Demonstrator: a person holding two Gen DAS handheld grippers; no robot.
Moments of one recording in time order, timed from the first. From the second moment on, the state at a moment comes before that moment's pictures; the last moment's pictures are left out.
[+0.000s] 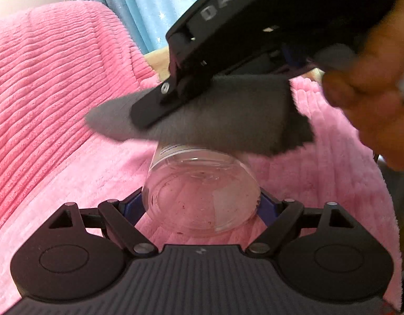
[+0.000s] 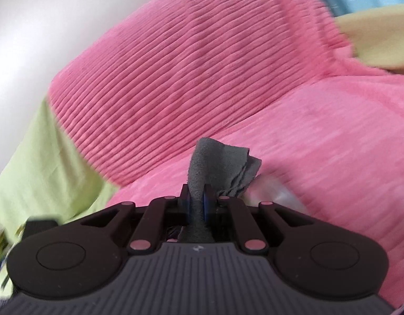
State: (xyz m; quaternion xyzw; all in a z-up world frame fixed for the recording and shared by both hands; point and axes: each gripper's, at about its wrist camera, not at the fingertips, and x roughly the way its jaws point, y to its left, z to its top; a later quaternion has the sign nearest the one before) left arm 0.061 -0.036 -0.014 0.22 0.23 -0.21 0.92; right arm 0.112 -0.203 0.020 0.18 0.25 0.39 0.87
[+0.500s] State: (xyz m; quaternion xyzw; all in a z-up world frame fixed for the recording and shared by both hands) left arm 0.061 -0.041 -0.017 0.23 0.23 -0.21 0.92; right arm 0.113 -0.207 0.021 0.19 0.24 0.36 0.88
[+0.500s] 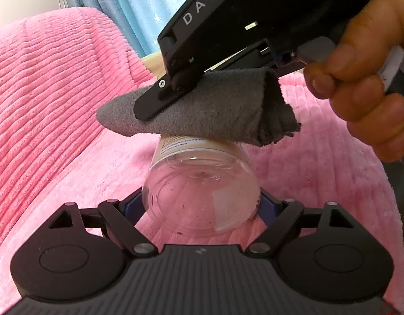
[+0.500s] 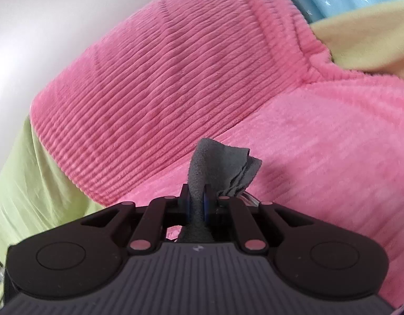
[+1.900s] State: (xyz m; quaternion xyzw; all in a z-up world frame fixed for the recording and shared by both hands) left arm 0.071 -0.051 -0.018 0.24 0.23 -0.21 0.92; right arm 0.105 -0.201 0.021 0.18 0.27 0.41 0.85
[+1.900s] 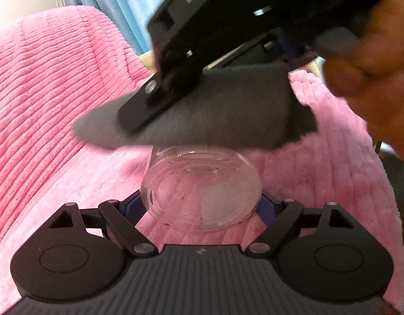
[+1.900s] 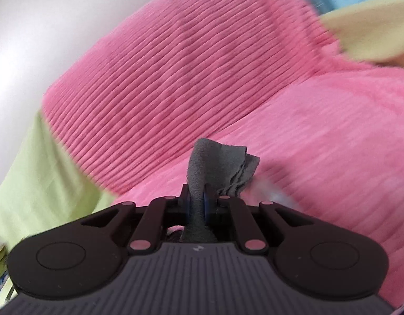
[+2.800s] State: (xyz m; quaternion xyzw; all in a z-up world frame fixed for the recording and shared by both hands) left arm 0.055 -0.040 -0.018 0.26 0.23 -0.20 0.92; right arm 0.100 -0.194 0.023 0.17 0.26 0.42 0.85
